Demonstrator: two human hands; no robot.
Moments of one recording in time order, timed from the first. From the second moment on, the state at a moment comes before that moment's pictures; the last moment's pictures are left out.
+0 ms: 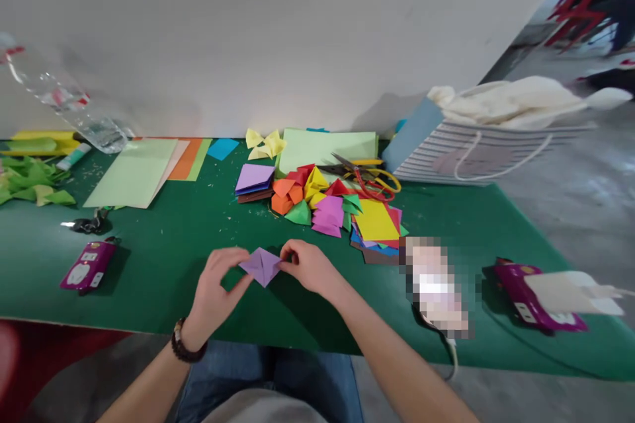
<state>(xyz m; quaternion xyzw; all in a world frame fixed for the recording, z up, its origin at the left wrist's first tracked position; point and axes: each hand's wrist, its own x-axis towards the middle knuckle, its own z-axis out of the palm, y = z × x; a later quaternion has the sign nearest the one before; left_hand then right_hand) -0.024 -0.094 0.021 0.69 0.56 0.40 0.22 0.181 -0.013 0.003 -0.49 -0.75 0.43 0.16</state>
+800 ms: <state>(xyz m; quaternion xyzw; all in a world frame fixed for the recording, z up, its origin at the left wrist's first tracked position) 0.004 0.013 0.132 0.55 0.55 0.49 0.39 0.169 0.041 0.117 -0.37 -0.60 0.43 0.57</state>
